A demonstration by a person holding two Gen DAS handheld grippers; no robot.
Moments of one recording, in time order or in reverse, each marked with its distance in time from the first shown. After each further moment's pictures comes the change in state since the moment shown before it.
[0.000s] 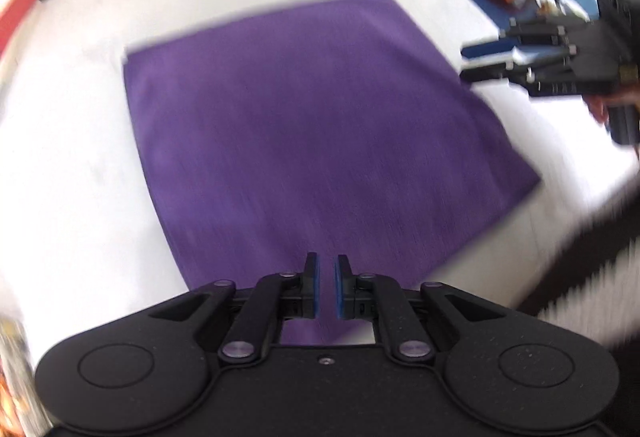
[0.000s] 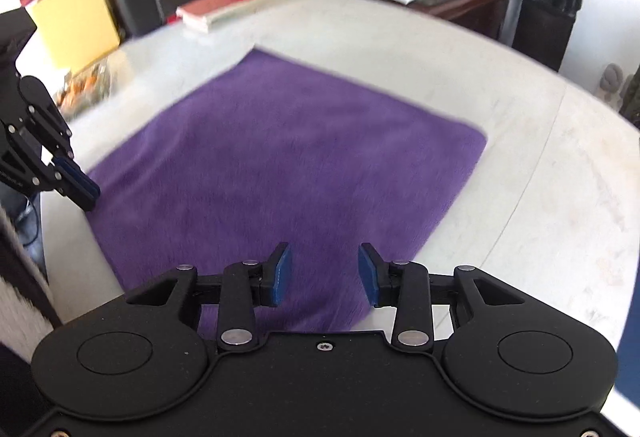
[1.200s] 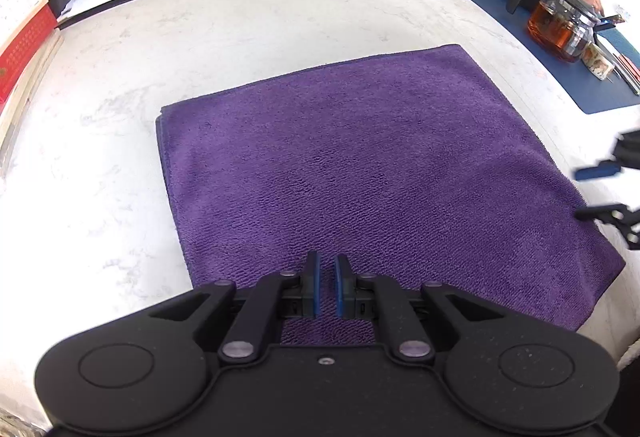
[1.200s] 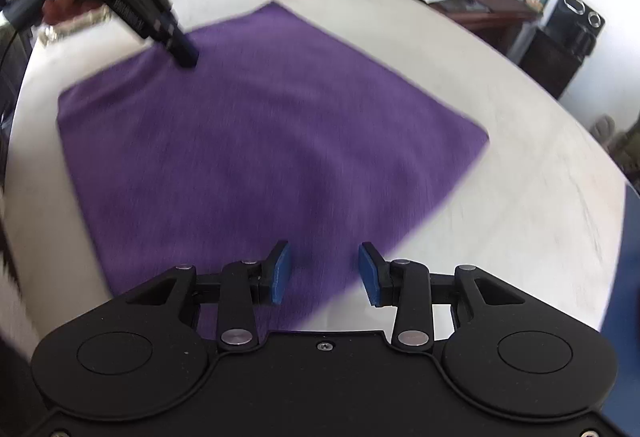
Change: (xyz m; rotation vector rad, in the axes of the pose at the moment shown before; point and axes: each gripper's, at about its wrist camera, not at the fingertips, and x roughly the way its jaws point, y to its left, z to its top) left arm 0.030 0.047 0.021 -0.019 -0.099 0.076; right arm -0.003 0.024 -0.058 -0.210 0.099 -0.120
